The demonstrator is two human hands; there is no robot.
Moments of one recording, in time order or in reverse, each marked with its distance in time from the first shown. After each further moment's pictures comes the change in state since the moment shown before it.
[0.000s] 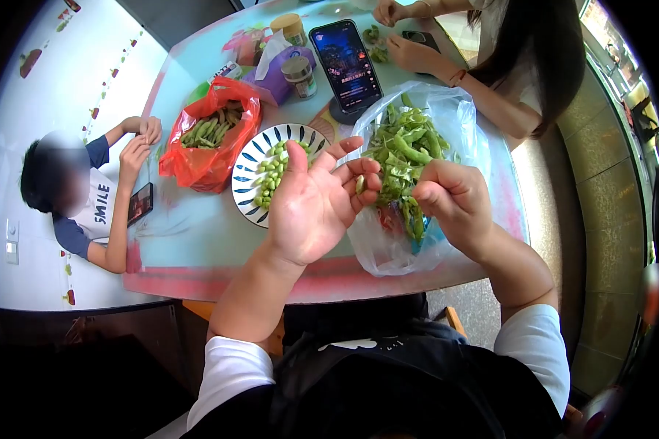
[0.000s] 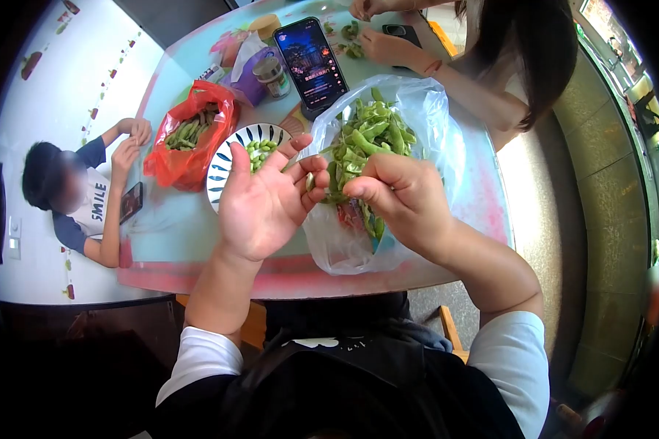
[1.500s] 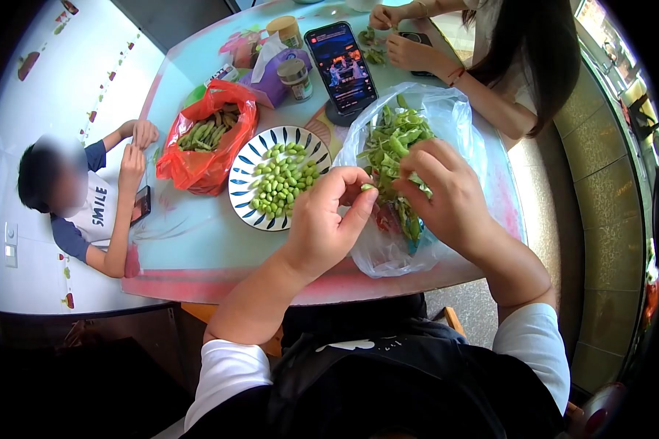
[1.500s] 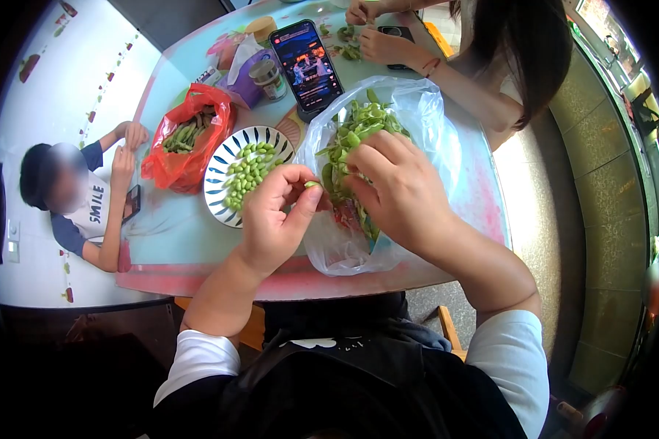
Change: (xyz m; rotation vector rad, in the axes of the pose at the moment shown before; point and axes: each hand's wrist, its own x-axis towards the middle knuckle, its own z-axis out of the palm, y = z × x) left_hand -0.002 -0.027 -0.008 1.311 0.100 0.600; right_hand 0.014 -0.003 0.003 -0.673 0.107 -0.404
